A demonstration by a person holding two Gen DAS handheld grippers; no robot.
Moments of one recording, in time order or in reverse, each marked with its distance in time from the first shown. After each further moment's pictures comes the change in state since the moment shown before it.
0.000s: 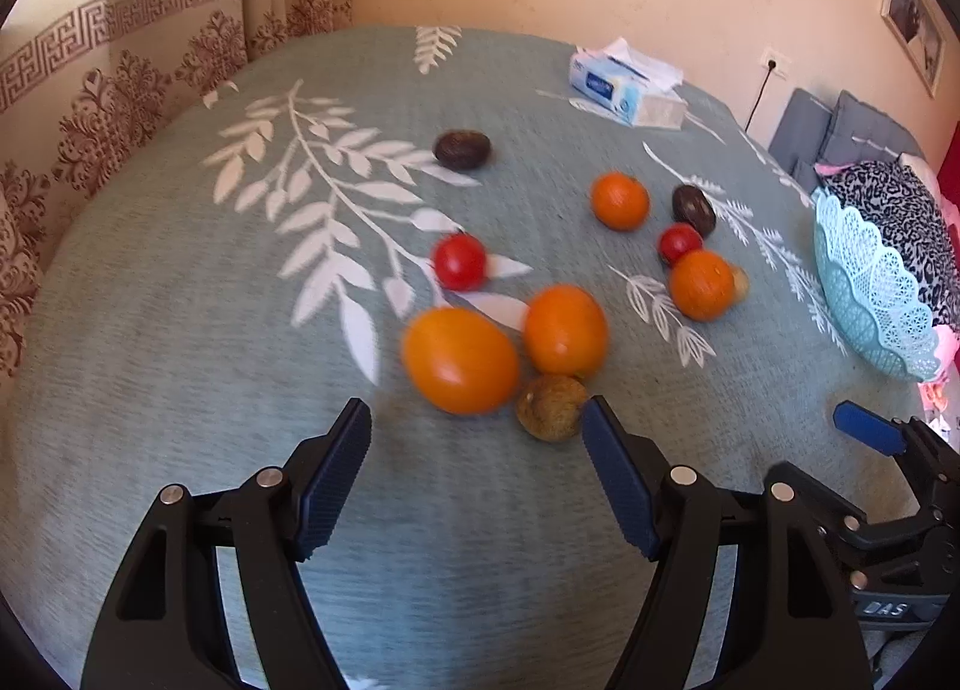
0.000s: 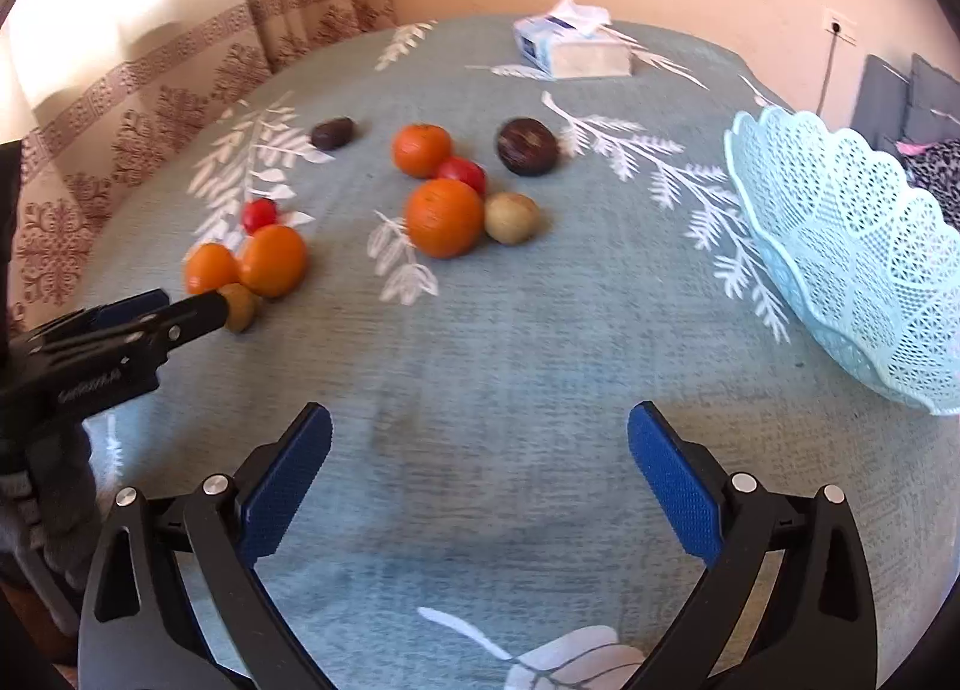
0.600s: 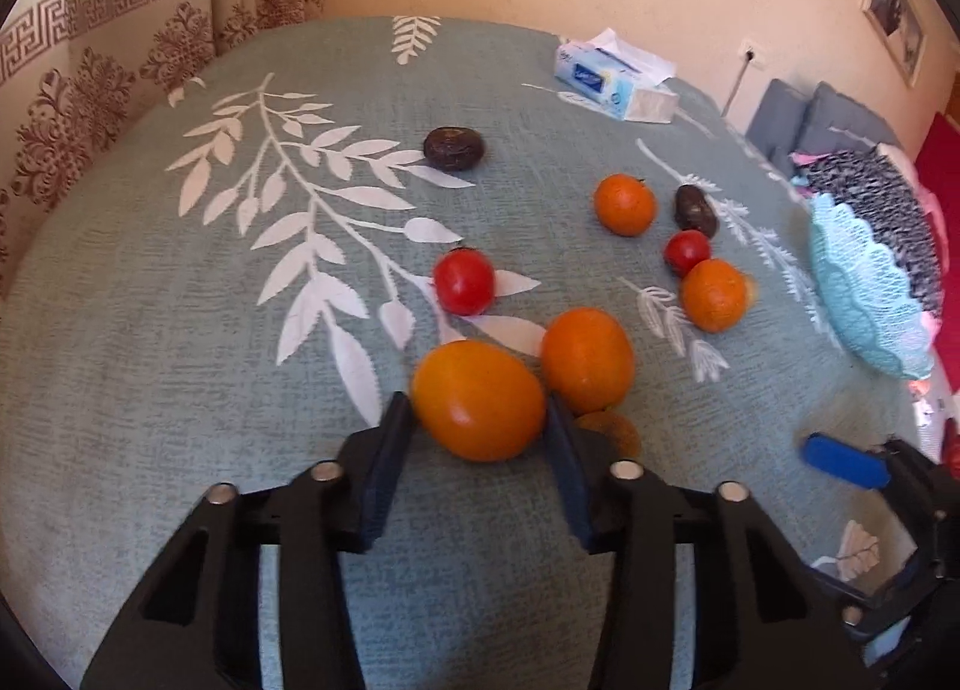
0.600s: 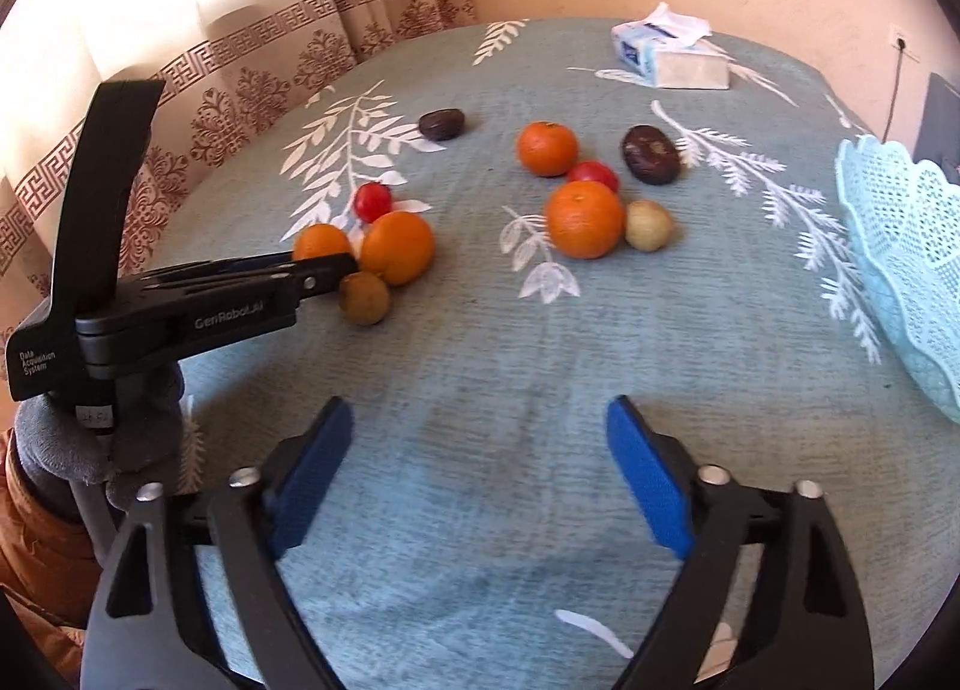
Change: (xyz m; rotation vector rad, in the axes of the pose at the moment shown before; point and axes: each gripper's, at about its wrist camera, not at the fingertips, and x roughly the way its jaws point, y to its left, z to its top) left arm 0.023 0.015 0.013 0.020 0.043 -0.102; right arm 0.005 0.039 0.003 -0.073 0.021 0.156
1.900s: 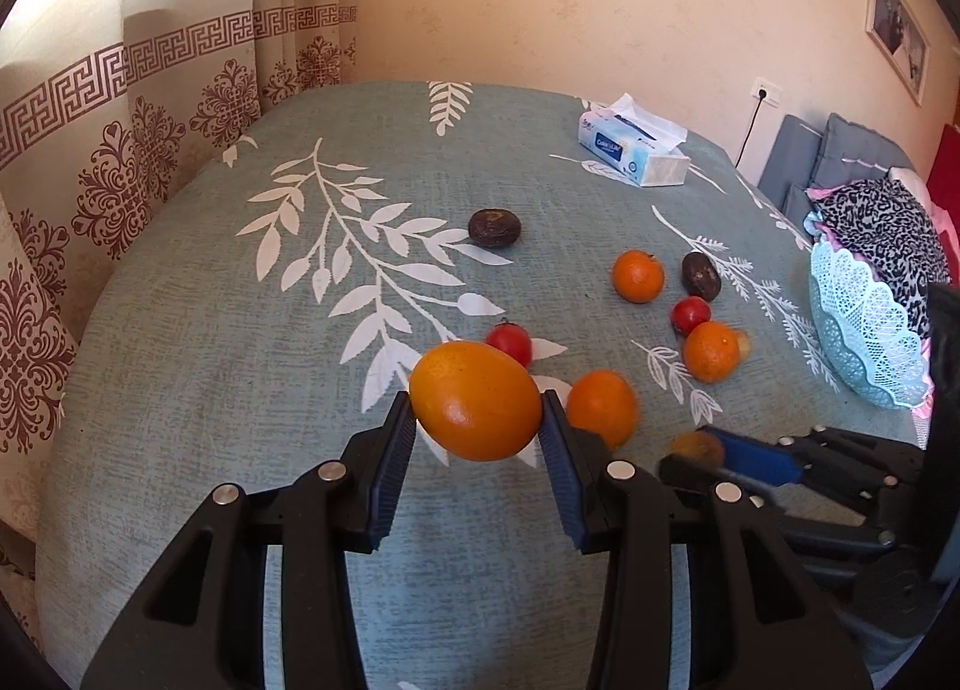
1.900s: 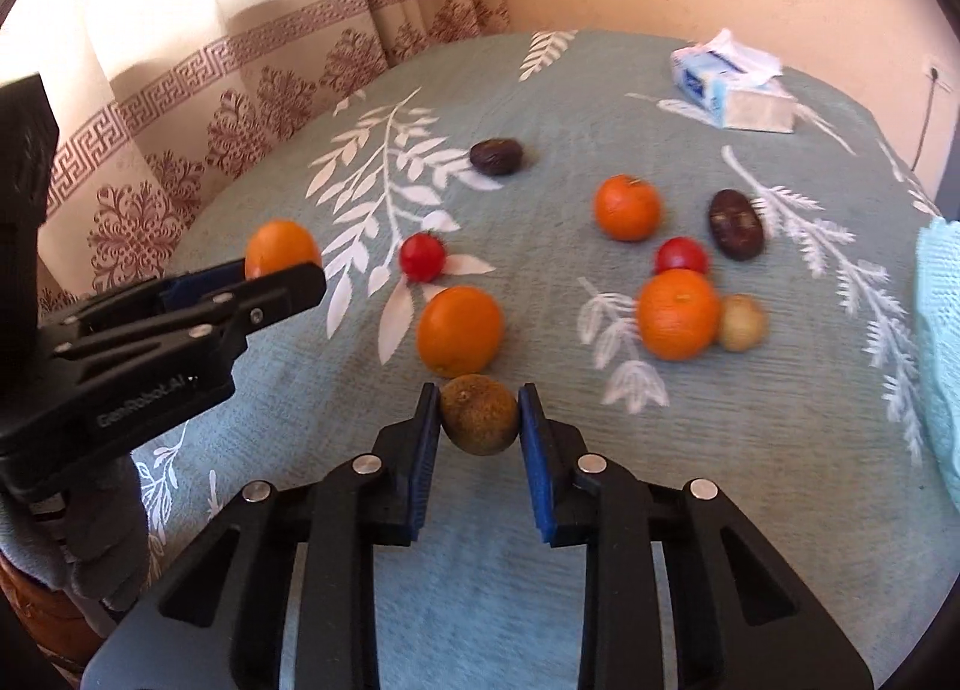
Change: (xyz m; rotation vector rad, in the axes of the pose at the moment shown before) left arm -0.046 0.002 0.010 0.000 -0.117 0.085; right arm 0.023 0.022 0.040 -0.031 -0.017 0.028
